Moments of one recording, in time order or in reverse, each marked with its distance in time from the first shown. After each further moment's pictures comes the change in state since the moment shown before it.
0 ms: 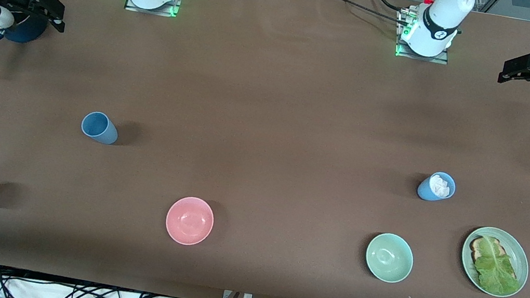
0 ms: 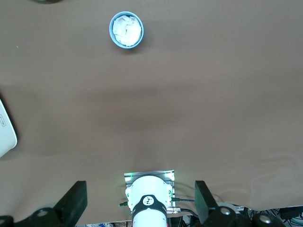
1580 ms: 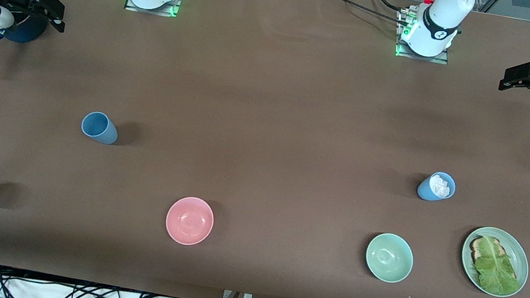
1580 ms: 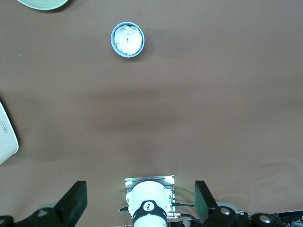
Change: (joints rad) left arm 0.000 0.047 0.002 0.054 0.000 0.003 0.000; right arm 0.000 0.000 0.000 0.000 0.000 0.000 0.000
